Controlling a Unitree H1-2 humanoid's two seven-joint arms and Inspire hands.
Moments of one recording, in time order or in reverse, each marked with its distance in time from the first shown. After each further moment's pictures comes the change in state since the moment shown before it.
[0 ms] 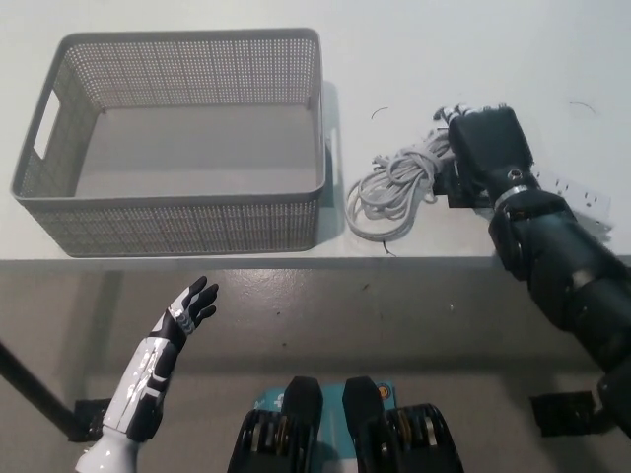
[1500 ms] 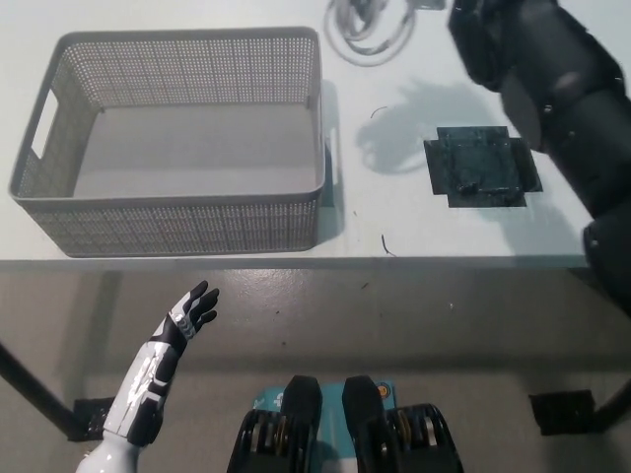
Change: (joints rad) left_arm 0.009 0.000 -0.003 0.000 0.003 0.001 0.000; right_arm -0.421 0.056 -0.028 0.011 -0.089 -0.167 -0.365
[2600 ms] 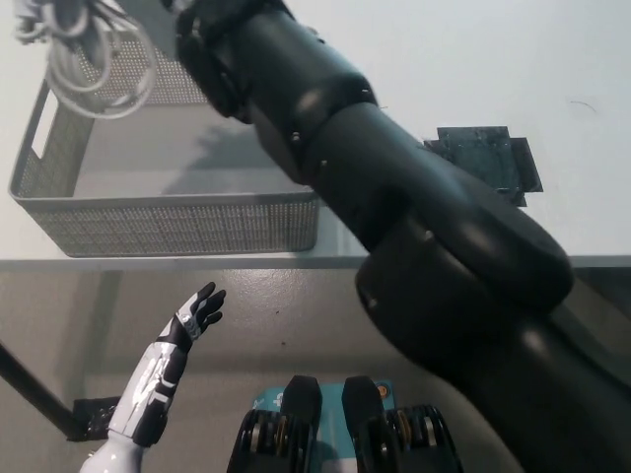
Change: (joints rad) left_arm 0.001 0.000 -0.012 -0.015 0.023 0.013 -0.001; right_arm -0.225 0.412 -0.056 0.193 0.052 0.051 0.113
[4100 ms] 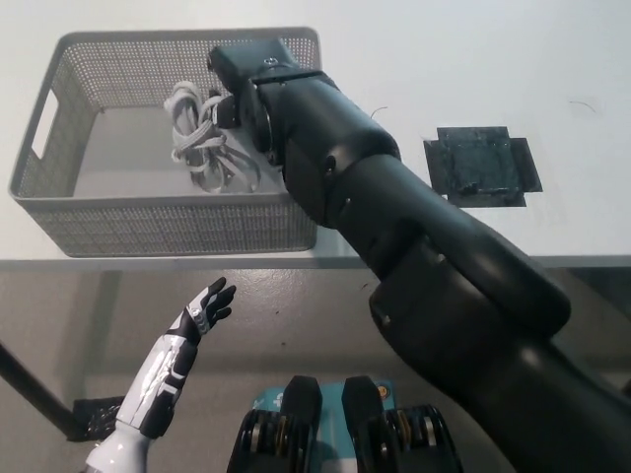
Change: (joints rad) left_arm -0.025 0.005 -0.011 0.007 -0.002 0.023 -0.015; right_arm 0.128 -0.017 -0.077 0.076 0.144 0.315 0.902
